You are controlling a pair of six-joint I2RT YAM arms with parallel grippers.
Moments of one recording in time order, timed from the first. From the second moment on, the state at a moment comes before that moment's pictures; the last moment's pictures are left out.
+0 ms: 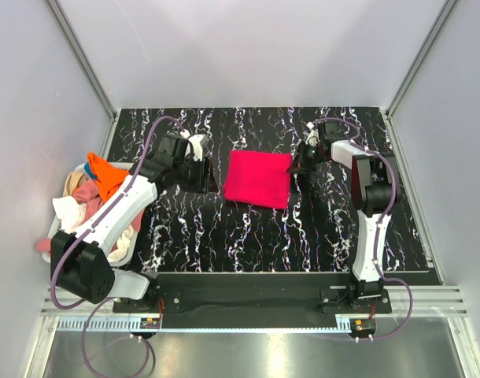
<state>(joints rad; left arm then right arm) -0.39 1.36 1.15 -0.66 0.32 -0.29 0.11 2.19 1.52 -0.37 -0.58 0.31</state>
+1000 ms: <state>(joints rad) -0.41 1.38 1.13 -0.66 0.33 -0.29 -0.20 2.48 2.16 -0.67 -0.26 -0.01</state>
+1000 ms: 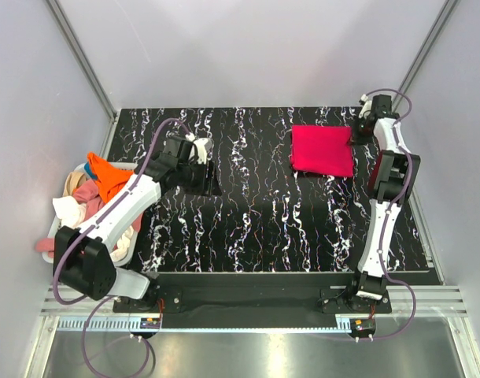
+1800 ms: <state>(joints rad) -0.41 1.45 1.13 -0.66 0.37 -0.29 -0.31 2.83 2.74 -0.58 -0.19 -0.20</state>
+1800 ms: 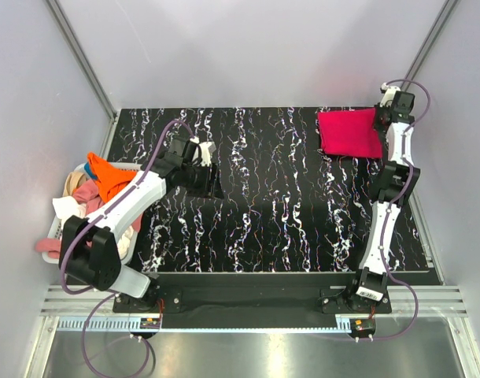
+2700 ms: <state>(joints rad) -0.44 1.09 1.23 -0.55 0.32 -0.32 -0.15 1.53 1.68 -0.45 -0.37 0.44</state>
